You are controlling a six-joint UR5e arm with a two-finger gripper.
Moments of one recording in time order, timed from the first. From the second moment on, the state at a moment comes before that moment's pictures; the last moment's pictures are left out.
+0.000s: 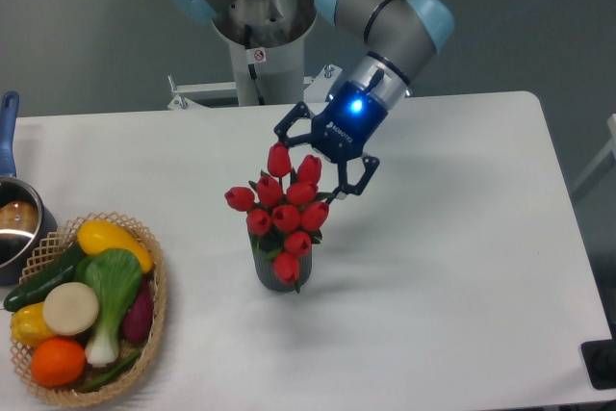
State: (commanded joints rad) arm 2.88 -1.59 -2.12 -0.87 0.62 1.31
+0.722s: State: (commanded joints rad) arm 3.04 -1.67 -1.93 -0.87 1.23 1.58
